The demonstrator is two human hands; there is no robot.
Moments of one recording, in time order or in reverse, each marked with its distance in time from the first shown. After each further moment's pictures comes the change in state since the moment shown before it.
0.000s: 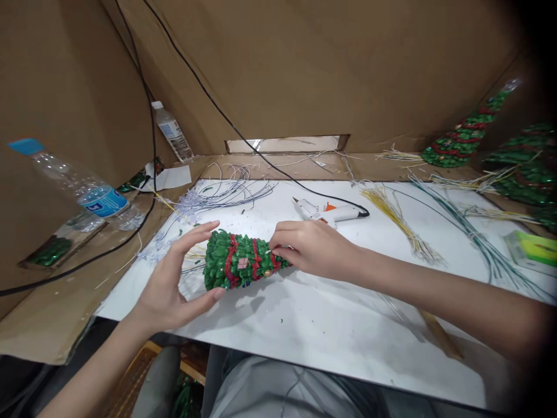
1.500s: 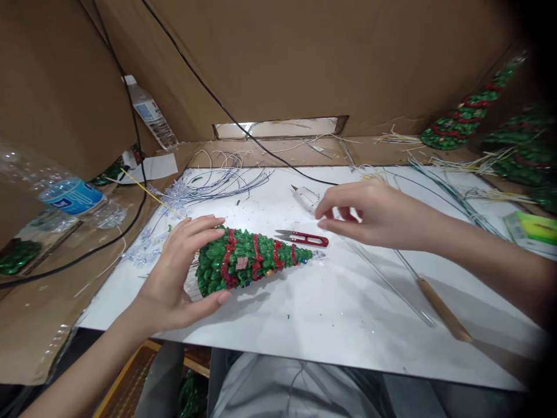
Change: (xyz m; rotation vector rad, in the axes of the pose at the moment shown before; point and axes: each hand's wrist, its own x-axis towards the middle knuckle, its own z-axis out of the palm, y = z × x) left_hand 0.014 -0.011 0.003 0.052 -0.045 0.185; right_hand -0.032 0.029 -0.050 0.037 -0.003 0.200
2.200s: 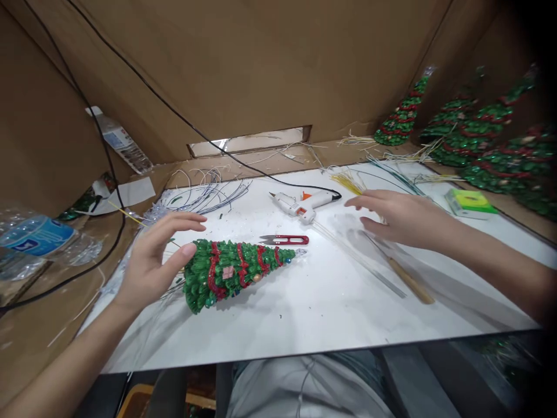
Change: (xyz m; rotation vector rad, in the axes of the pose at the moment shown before) left_hand 0.035 -0.053 -0.002 -0.283 0.139 0.013; right_hand -0.092 0.058 0.012 -0.467 0.114 0.349
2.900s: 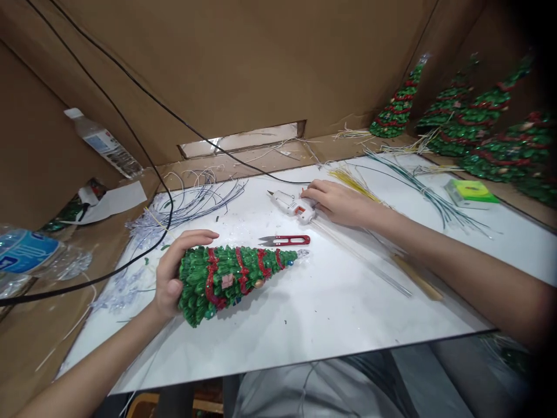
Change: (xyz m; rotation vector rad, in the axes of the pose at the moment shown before) left_hand -0.020 -0.026 0.041 -0.260 0.100 0.066; right_hand 0.077 -0.019 0.051 0.140 0.067 -0.259
